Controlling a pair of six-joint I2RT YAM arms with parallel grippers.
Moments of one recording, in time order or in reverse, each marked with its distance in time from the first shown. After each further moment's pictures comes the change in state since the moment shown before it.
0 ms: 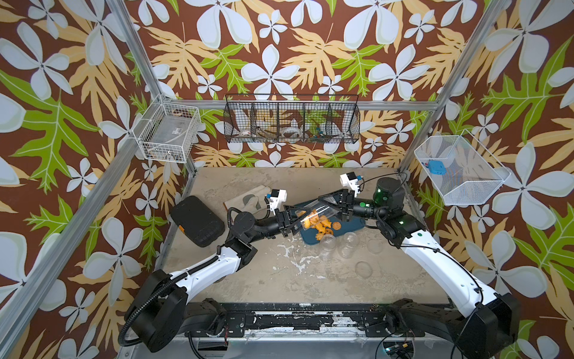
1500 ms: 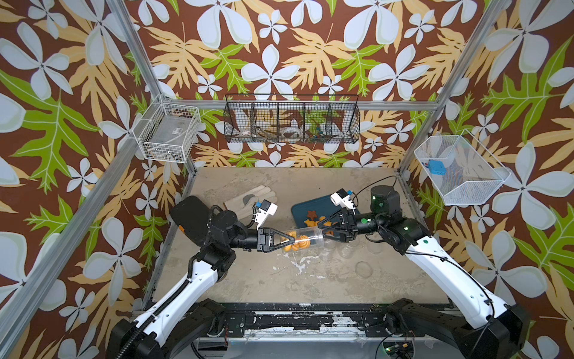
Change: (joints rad) left arm 0.183 -0.315 -0.019 -0.603 0.457 0.513; right arm 0.055 -0.070 -0.001 -0.339 -0.237 -0.232
